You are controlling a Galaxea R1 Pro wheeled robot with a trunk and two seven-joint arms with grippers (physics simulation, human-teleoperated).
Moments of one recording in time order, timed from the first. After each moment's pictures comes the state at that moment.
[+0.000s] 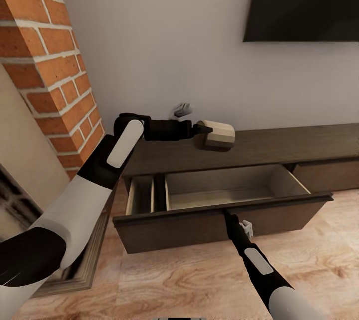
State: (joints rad) left arm -1.21 -0.06 -0.41 -1.17 0.88 0.99 -0.22; right arm -0.60 0.01 0.01 -0.48 -1.31 0.01 0.42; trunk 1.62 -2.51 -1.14
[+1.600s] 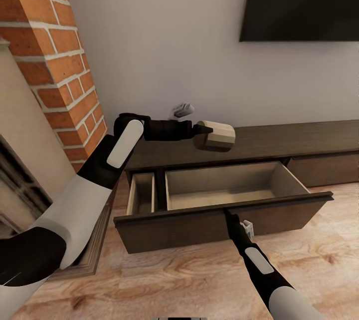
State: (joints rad) left arm -1.21 -0.06 -0.41 -1.17 0.88 0.99 -0.22; right arm -0.60 0.01 -0.01 -0.49 -1.31 0.01 0.41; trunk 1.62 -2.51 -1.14
